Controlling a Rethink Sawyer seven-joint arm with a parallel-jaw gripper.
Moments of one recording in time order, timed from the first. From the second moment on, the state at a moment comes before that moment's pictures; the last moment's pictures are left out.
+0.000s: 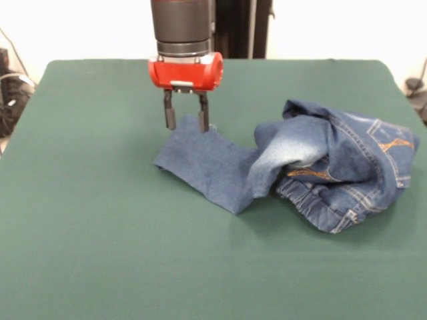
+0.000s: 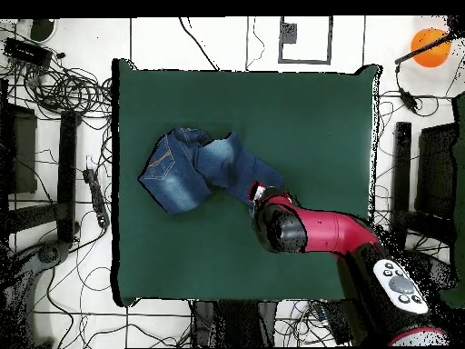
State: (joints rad) arm -0.55 -0.62 0.26 1.83 -0.44 0.14 2.08
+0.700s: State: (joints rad) arm -0.63 -0.61 0.27 1.84 -0.47 0.14 2.08
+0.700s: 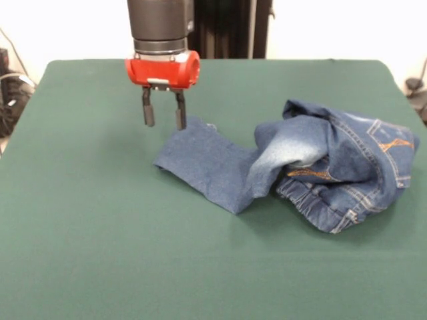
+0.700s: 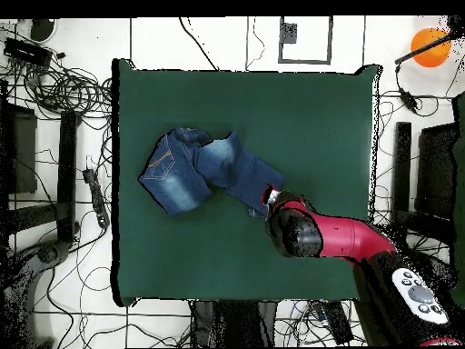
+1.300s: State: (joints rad) arm -0.62 -0.58 0.26 1.84 -0.51 0.12 2.08
